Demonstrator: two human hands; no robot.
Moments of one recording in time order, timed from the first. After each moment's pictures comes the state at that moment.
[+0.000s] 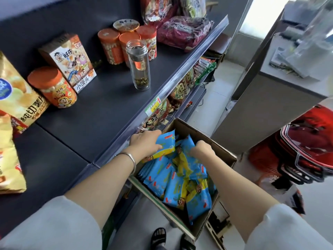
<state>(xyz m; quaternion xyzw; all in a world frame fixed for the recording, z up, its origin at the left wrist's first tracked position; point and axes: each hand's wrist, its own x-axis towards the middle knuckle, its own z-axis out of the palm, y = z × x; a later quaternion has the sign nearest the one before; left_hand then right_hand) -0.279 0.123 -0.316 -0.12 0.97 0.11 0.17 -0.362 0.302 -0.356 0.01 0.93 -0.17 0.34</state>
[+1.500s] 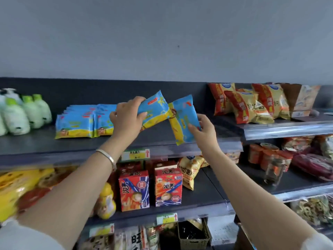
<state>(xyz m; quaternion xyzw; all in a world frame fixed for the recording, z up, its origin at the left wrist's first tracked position) 0.232 0.096 0.041 -0.48 0.73 -0.05 -0.48 0.026 0.143 -0.005 -0.53 0.55 -0.63 0.16</state>
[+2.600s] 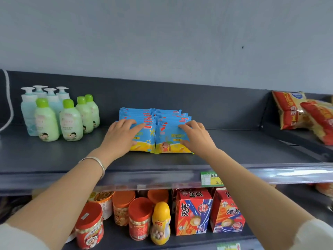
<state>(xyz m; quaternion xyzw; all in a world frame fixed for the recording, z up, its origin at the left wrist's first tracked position) 0.478 -0.078 -0.013 -0.50 0.82 -0.20 -0.18 0.225 -0.034 -0.002 -0.73 0.65 -0.17 -0.14</state>
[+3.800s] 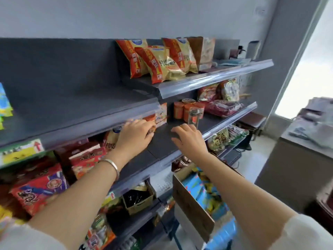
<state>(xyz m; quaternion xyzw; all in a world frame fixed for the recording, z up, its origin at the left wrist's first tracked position) 0.016 0.134 -0.093 -0.20 0.94 -0.02 -0.29 -0.131 0.266 -0.121 -0.54 0.80 -0.22 -0.16</state>
